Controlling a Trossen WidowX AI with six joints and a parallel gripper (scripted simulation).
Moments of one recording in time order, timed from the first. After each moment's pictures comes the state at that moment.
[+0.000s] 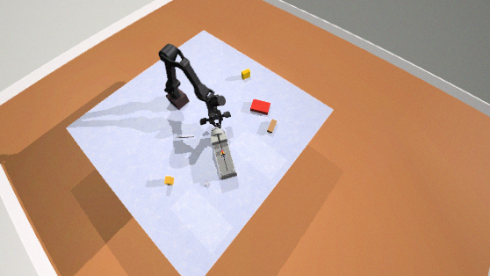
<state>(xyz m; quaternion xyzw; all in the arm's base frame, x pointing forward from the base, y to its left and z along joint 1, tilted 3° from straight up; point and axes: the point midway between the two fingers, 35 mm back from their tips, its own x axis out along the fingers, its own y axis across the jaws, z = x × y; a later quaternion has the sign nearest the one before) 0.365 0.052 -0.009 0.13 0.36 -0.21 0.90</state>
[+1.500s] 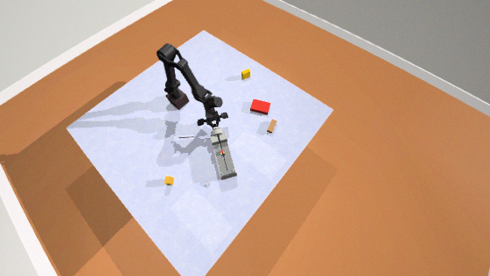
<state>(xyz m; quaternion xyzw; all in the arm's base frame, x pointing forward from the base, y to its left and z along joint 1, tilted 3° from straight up) 0.357 0.038 -0.010 0.12 0.37 -0.21 0.90</state>
